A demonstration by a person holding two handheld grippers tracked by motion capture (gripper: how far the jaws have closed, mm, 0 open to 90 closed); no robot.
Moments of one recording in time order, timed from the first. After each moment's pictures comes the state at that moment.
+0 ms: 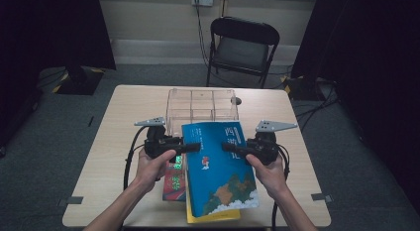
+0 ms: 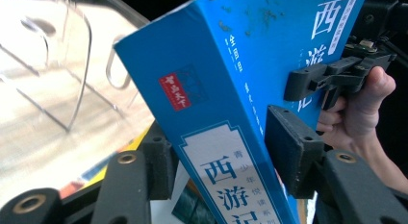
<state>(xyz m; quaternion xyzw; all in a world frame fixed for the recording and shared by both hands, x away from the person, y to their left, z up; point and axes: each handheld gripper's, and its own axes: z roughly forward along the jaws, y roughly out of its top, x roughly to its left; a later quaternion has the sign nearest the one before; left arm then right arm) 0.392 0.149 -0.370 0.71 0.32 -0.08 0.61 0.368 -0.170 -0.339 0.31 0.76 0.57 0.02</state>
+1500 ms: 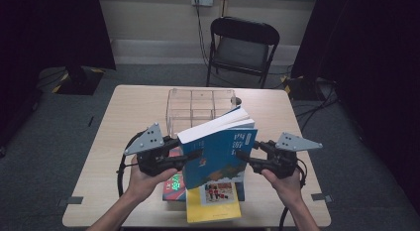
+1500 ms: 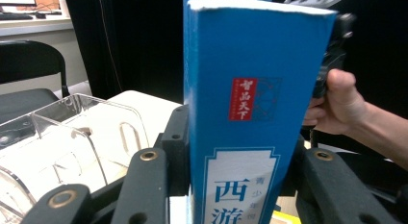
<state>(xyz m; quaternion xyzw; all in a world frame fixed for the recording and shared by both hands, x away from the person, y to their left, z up) 0.319 0.135 -0.319 0.74 0.19 0.12 0.63 0.336 -0.208 -0.347 0.27 0.74 0.59 0.13</state>
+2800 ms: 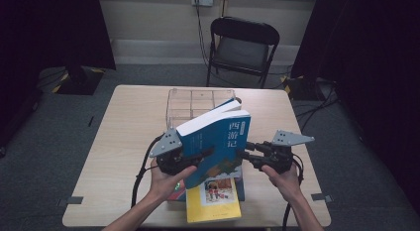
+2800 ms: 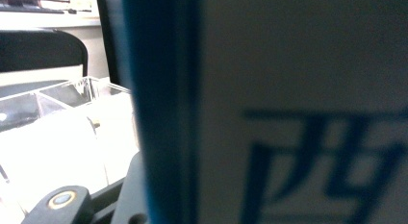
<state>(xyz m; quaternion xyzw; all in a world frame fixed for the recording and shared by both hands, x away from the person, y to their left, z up) 0.342 0.103 -0.361 0.72 0.25 0.14 0.63 0.359 -0.211 -0.365 0.26 0.77 0.58 0.10</state>
